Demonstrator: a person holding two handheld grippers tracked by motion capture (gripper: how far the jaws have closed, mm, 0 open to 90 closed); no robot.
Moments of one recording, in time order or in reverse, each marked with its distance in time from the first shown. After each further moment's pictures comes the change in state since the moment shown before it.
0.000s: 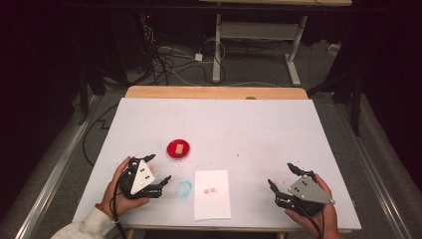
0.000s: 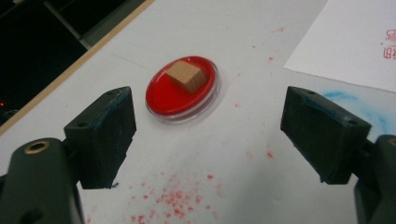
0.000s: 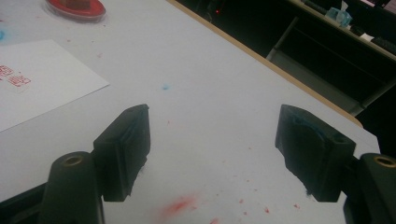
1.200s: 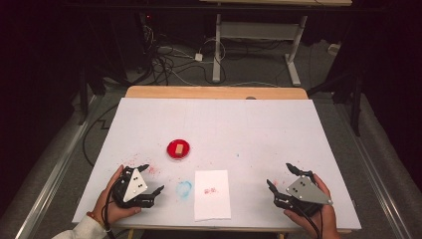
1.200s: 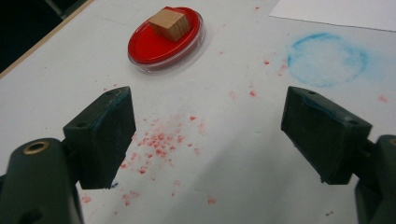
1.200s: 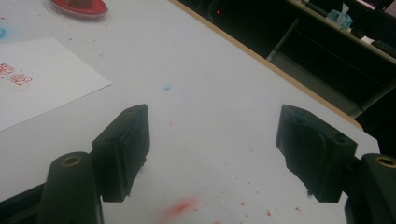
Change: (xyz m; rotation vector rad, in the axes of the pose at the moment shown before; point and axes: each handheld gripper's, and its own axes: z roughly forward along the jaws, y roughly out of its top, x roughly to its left) left arm -0.004 -0.026 -0.009 0.059 -0.041 -0.014; right arm 0.003 0.001 0.001 0.000 0.001 -0.014
